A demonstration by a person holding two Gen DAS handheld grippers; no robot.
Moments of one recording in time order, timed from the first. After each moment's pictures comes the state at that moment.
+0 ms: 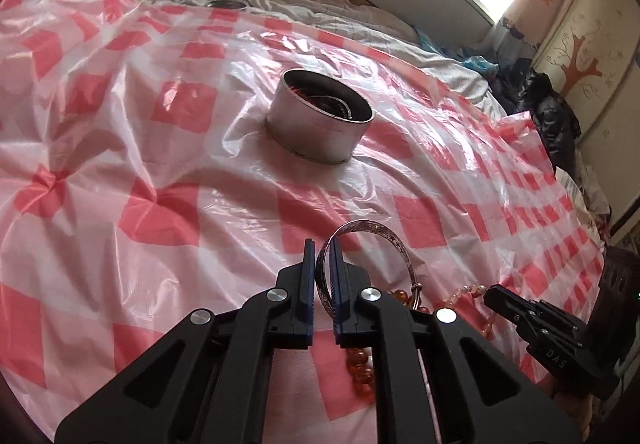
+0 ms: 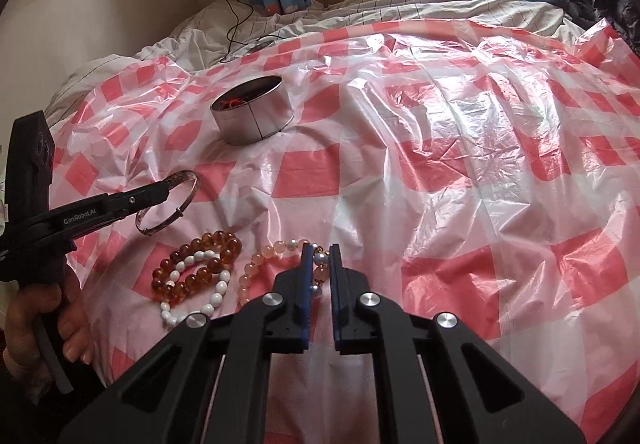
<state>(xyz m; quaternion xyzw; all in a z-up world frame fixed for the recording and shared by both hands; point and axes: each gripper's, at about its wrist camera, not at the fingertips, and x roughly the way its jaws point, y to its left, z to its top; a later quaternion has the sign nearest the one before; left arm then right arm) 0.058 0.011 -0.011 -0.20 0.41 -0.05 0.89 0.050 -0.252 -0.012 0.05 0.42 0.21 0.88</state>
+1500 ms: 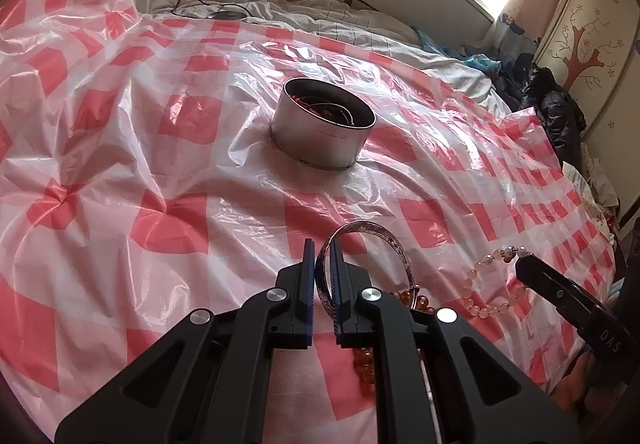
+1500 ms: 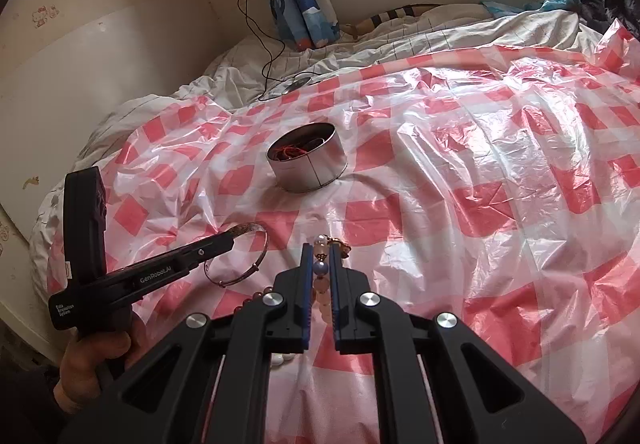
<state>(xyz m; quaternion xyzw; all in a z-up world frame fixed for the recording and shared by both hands) 0.051 0.002 -0.003 -0.16 0.39 -0.04 0.91 0.045 -0.234 0.023 0.11 0.37 0.26 0.89</state>
